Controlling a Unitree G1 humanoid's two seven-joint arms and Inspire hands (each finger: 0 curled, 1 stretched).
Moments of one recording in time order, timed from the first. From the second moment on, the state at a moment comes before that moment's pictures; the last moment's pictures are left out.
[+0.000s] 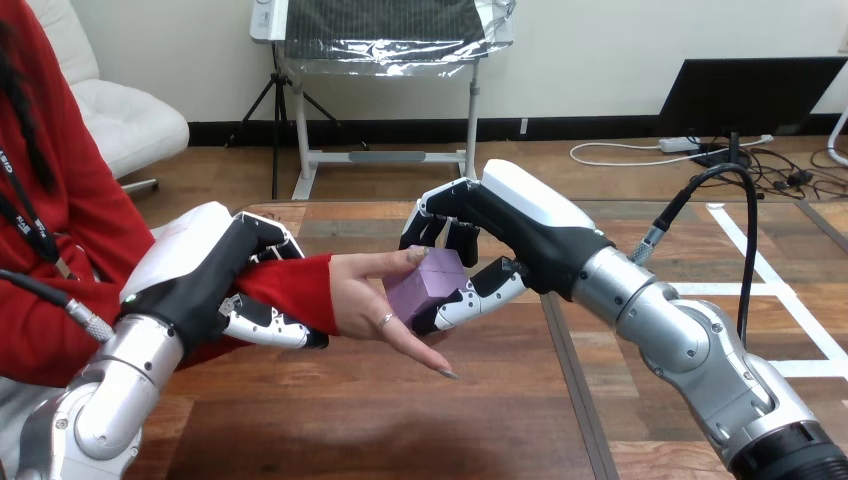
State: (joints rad) left arm -0.11 0.49 -0.04 -0.02 0.48 -0.02 -0.23; right arm -0.53 -0.39 0.34 0.45 -0.34 -0.42 0.23
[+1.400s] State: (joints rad) left arm -0.13 0.49 -0.02 -0.05 0.41 -0.02 -0.26; right arm -0.53 -0.37 0.30 0.43 -0.27 -0.39 0.26
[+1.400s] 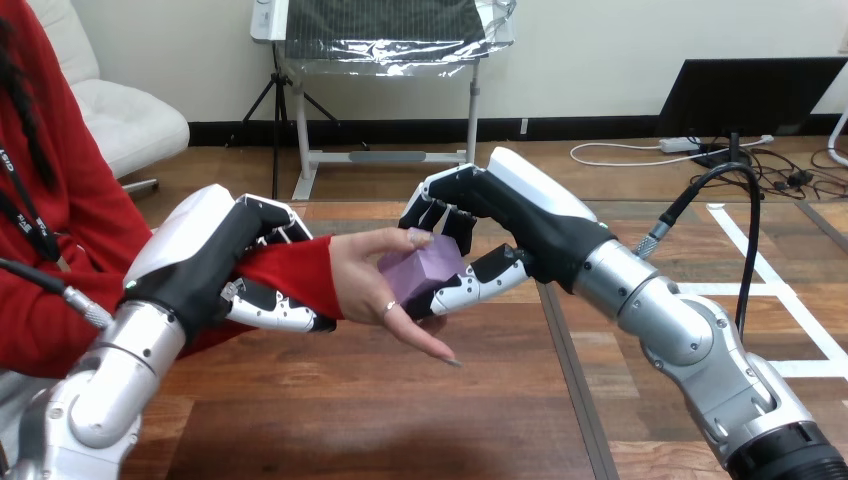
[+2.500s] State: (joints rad) left arm -0.09 0.48 -0.01 -0.13 0.32 -0.08 -0.27; right arm -0.50 -0.38 0.27 0.48 -0.26 -0.41 0.31
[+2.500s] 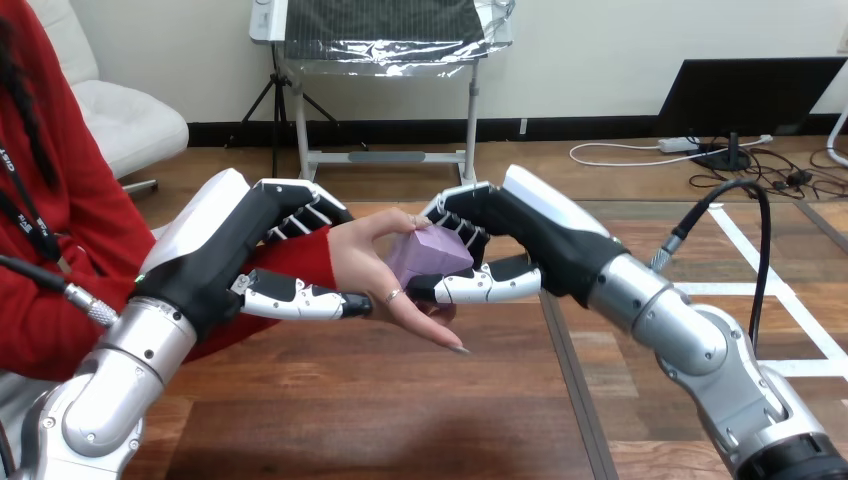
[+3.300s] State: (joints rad) left arm -0.03 0.47 -0.01 -0.16 0.33 -0.10 -0.27; right arm -0.48 -0.40 0.27 0.54 -0.27 -0.46 0.31
